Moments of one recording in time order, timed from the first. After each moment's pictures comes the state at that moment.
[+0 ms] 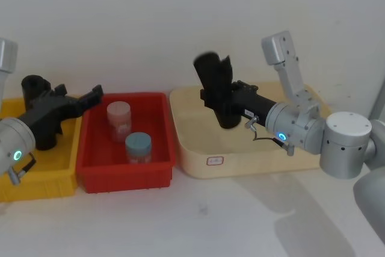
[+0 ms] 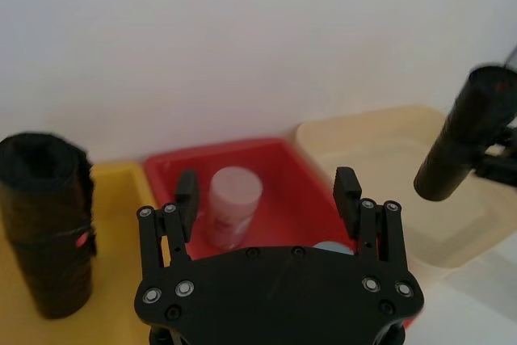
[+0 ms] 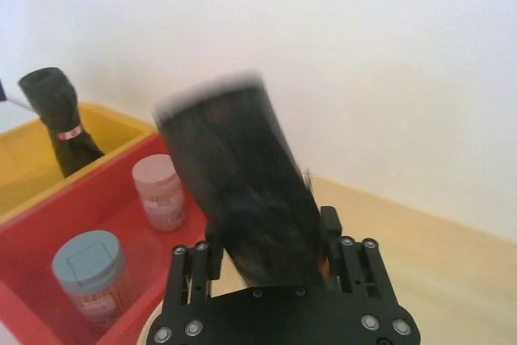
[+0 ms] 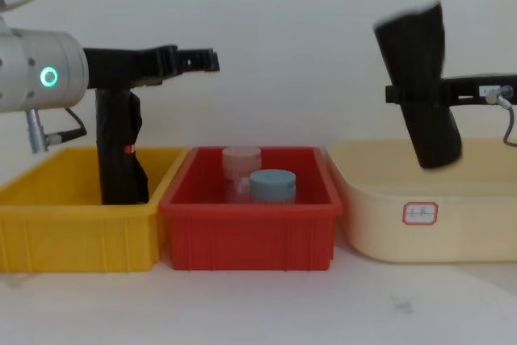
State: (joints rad) left arm -0.51 0.30 0.33 -1.47 -0.64 0.37 -0.21; right arm 0.61 0.37 -0.38 -1.26 0.42 0.25 0.38
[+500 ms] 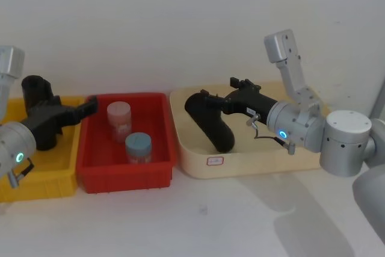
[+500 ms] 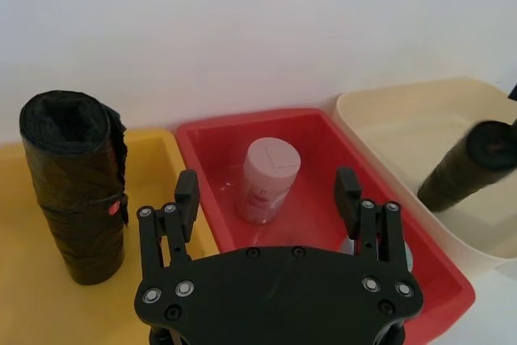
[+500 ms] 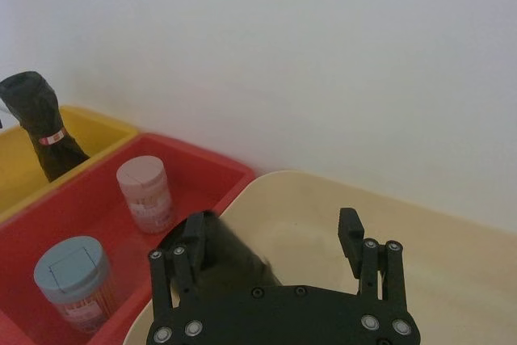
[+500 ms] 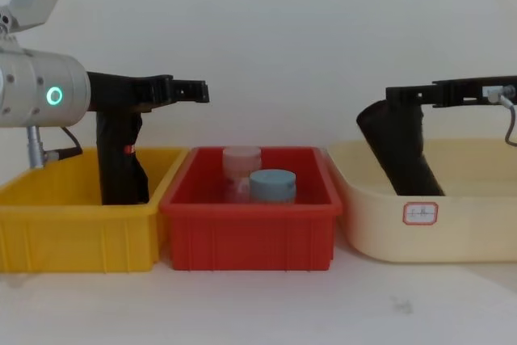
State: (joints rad) left arm -0.54 0.29 0.35 -1.41 -0.61 0.43 -0.15; right arm 0.62 0.36 -0.37 -1.24 0.43 0.27 0.36
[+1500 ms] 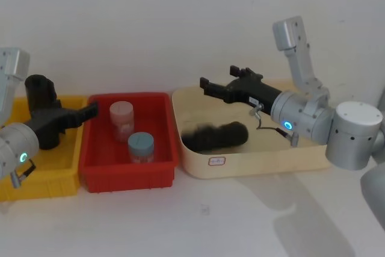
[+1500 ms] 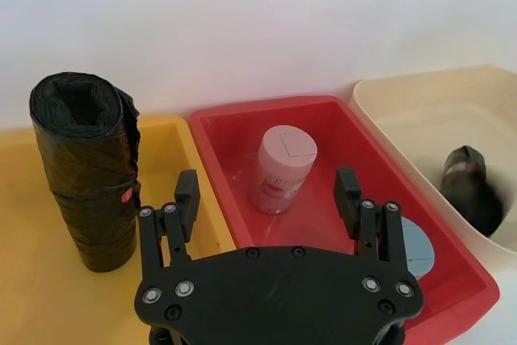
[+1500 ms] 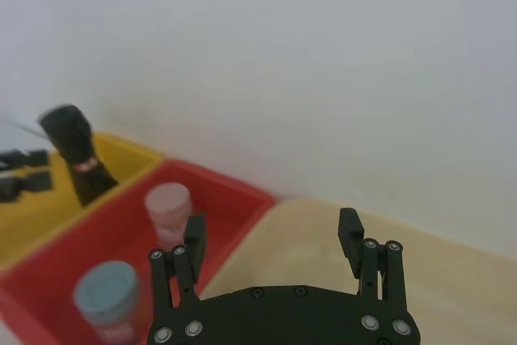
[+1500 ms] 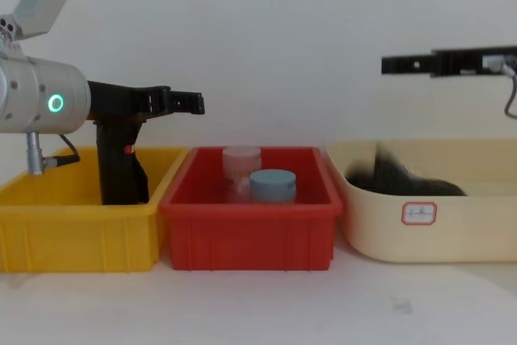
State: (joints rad) left arm -0.56 0.29 0.36 -1.39 -0.60 0.45 -0.13; right arm 0.61 0.36 -0.34 -1.31 0.46 0.30 0.39
